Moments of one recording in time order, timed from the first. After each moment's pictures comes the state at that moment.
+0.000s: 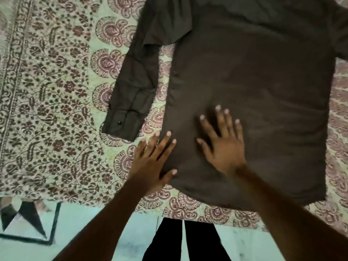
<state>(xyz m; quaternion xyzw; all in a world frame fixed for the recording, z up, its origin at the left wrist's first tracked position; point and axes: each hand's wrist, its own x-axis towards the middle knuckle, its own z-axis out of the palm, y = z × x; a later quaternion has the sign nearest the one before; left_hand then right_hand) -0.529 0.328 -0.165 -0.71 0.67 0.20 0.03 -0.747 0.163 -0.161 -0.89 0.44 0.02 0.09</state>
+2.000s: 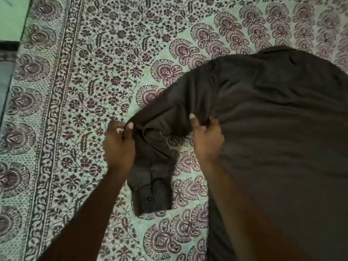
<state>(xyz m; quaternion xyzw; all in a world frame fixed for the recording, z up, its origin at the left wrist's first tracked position) -0.243 0.063 -0.115 -0.86 0.26 0.22 -0.39 -0.419 -0.021 -0.110 -0.44 0.76 -0.24 0.41</state>
